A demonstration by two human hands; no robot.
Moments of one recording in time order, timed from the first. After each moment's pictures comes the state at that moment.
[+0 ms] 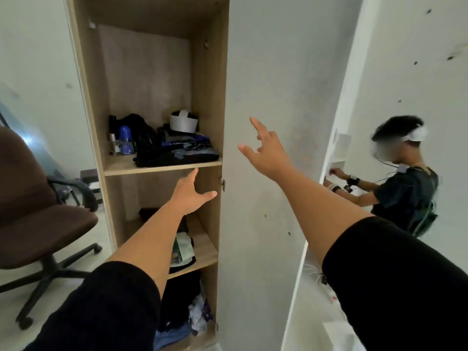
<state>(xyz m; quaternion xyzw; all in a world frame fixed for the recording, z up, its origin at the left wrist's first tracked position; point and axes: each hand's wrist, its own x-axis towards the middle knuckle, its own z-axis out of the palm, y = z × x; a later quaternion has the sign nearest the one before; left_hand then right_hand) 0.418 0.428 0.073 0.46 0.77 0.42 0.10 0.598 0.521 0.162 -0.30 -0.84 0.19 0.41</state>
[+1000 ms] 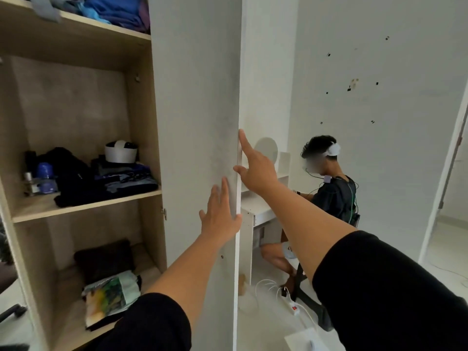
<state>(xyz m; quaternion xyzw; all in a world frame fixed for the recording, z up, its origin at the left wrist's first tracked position) 0.634 0.519 0.091 0.59 0.73 0.34 -0.06 0.738 0.546 0.197 -0.39 -0.83 0.03 0.41</state>
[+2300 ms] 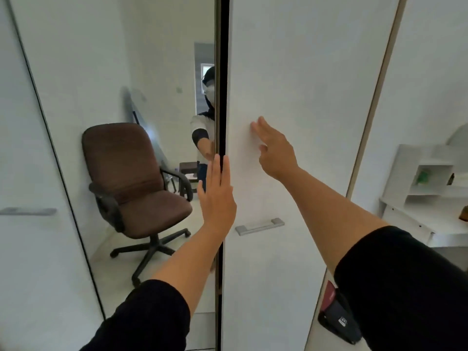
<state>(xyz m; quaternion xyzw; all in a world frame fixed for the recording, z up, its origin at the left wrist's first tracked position) 0.248 0.346 0.047 0.31 0.83 0.28 -0.38 0.325 0.461 0.155 -0.13 -0.91 0.11 0.37</state>
